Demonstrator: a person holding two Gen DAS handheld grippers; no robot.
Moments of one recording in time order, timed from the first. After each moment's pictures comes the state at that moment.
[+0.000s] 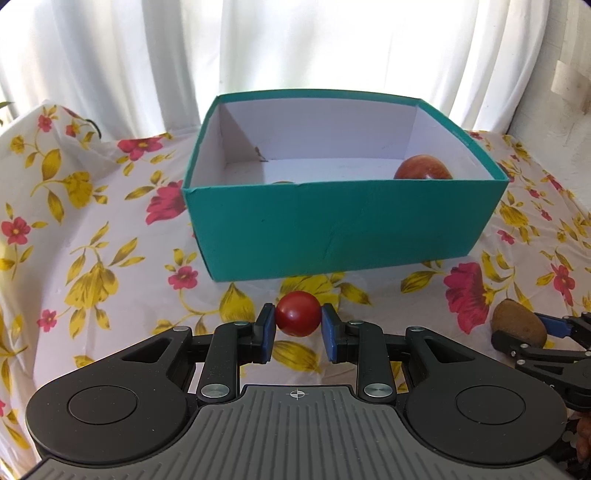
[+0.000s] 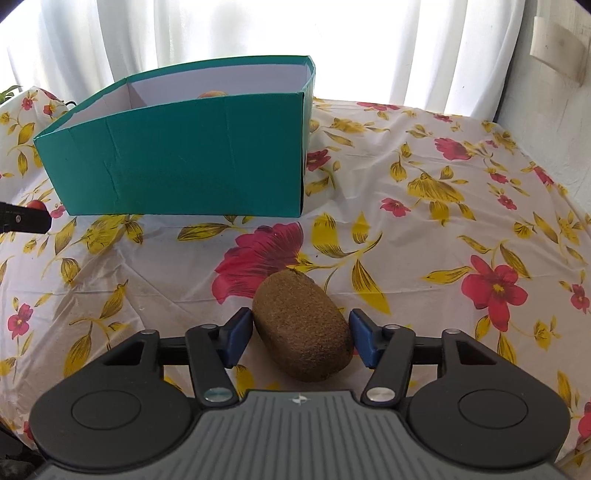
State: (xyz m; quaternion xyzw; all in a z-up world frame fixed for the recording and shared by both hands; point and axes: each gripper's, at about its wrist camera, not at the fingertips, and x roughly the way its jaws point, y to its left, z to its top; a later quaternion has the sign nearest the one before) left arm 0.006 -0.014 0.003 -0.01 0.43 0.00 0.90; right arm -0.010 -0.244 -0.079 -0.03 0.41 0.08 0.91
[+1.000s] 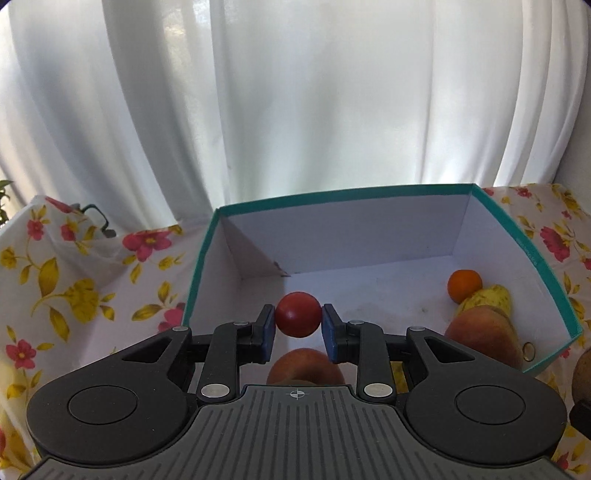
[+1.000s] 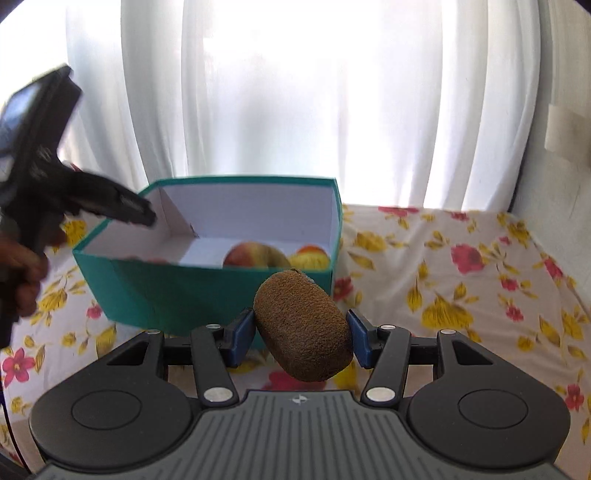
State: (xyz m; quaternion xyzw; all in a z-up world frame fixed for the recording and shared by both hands) left arm 0.132 -0.029 0.030 0.04 0.37 0.06 0.92; right arm 0.014 -0.231 0.000 -0.02 0.29 0.12 0.95
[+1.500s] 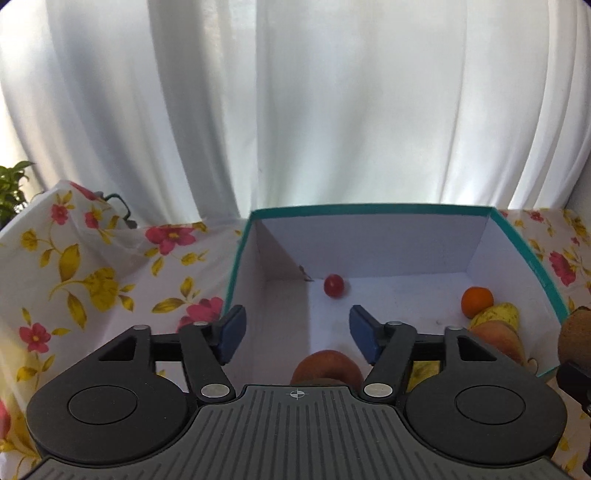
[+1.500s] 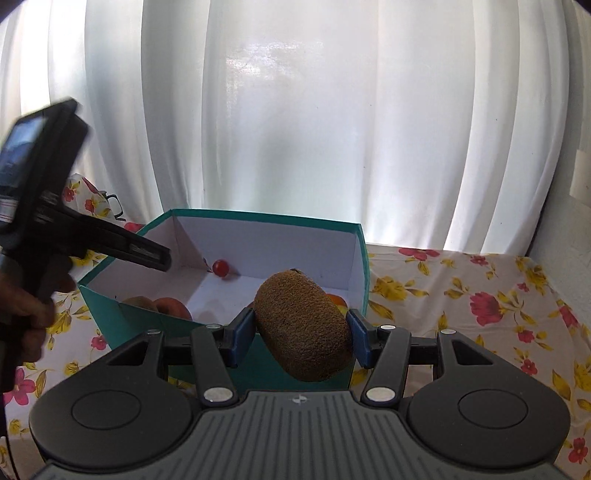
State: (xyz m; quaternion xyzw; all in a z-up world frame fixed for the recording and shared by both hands) left arm 0.111 -0.002 0.047 0.00 0.35 0.09 0.93; right arm 0.042 -0.210 0.016 -0.04 0.25 0.15 0.96
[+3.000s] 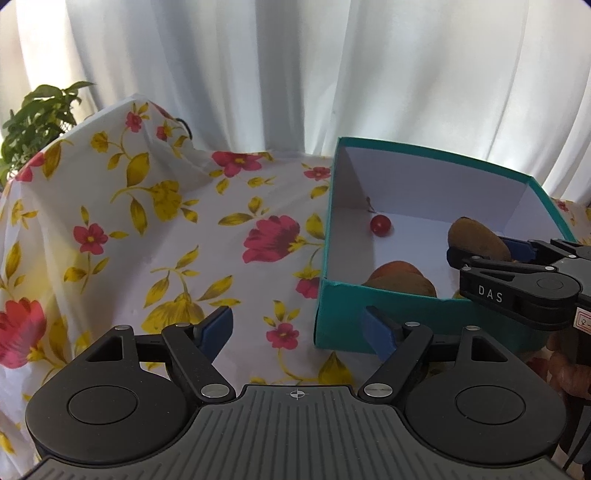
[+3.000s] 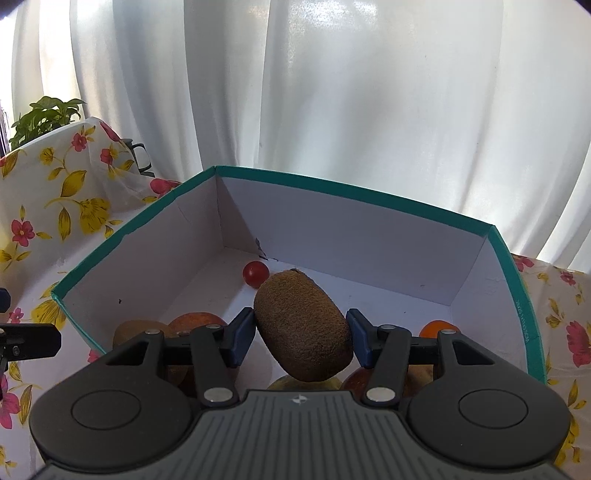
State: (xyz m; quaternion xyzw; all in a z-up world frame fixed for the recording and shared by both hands) left arm 0.052 0.044 0.033 -0.05 0.41 0.14 0.90; right arm 0.128 -0.114 -0.030 -0.08 0.31 0.21 0.92
